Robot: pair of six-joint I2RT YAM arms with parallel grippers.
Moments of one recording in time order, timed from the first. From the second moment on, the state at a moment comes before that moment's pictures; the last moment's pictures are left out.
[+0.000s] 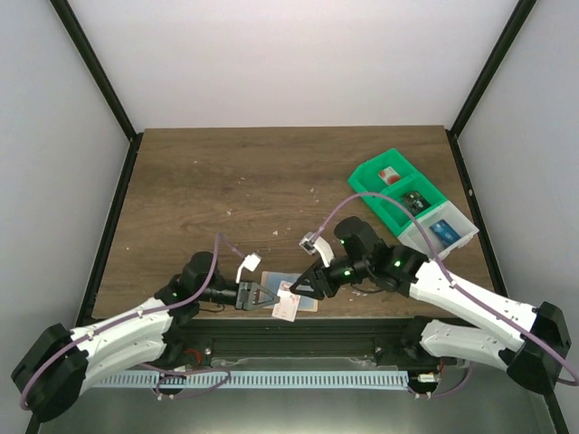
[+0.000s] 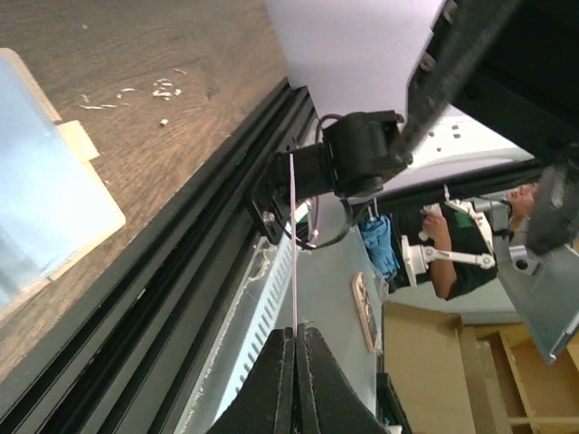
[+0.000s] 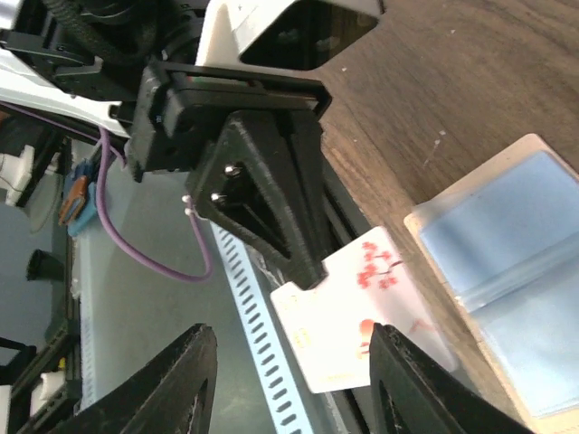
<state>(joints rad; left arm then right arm) -0.76 0.86 0.18 0.33 0.84 -0.94 0.90 1.00 0.78 -0.46 -0.62 0.40</state>
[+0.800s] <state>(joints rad) -0.77 0.86 0.16 0.49 0.97 -0.93 0.85 1.21 0.84 -0.45 -0.86 0.28</state>
